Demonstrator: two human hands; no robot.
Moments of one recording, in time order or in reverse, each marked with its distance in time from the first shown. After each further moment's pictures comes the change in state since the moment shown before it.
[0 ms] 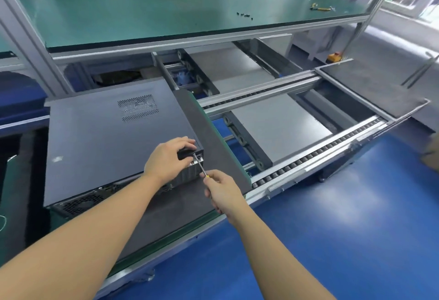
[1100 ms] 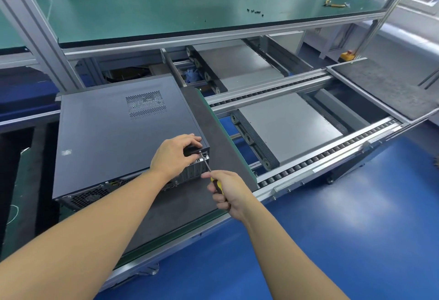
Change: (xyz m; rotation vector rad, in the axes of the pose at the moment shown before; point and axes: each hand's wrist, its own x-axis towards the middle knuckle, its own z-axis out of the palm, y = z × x) left_hand 0.000 -0.001 0.000 0.018 0.003 -0.012; right_hand 0.016 0.002 -0.006 0.307 -0.143 0.190
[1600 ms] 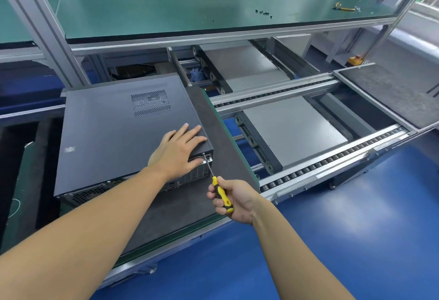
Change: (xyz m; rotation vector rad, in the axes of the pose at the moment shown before) left_hand 0.007 -0.012 -0.003 0.557 -0.124 0.142; right_hand 0.003 -0.004 -0.017 0.221 -0.259 0.252
